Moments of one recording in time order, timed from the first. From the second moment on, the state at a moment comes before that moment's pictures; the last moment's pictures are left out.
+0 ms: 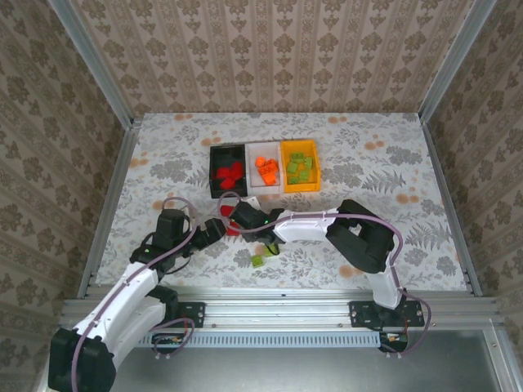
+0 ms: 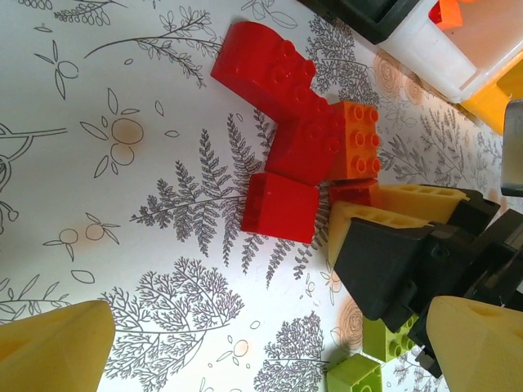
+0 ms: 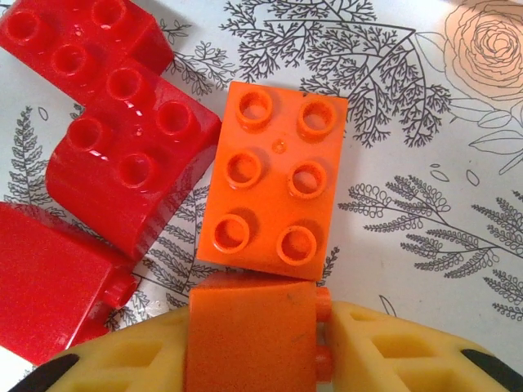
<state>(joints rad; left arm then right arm) -0.36 0.76 0.35 -0.38 0.30 -0.77 0.99 2.01 1.25 -0.29 0.33 0.52</state>
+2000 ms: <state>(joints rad) -0.35 0.93 0.37 -0.32 0.34 -0.77 0.80 1.80 1.44 -0.37 0.31 0.34</state>
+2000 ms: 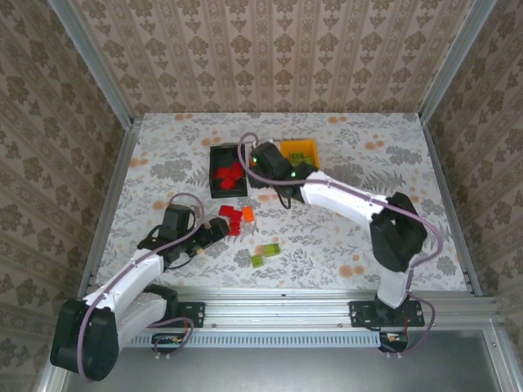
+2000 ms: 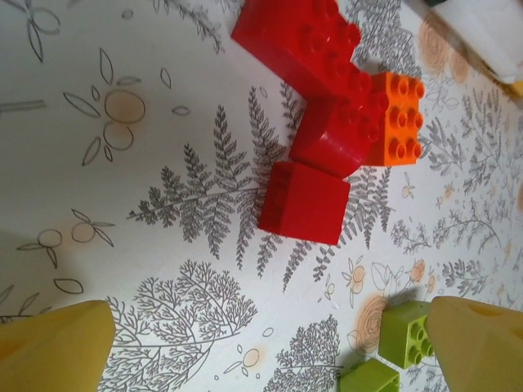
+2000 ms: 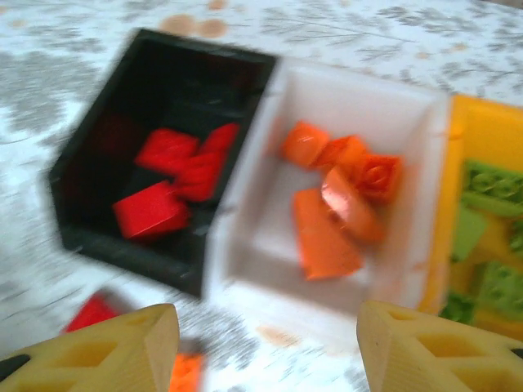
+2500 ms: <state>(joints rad) -0.27 0.72 0.32 -0.36 0.31 -0.77 0.91 2.06 1.43 -0.41 0.32 0.40</state>
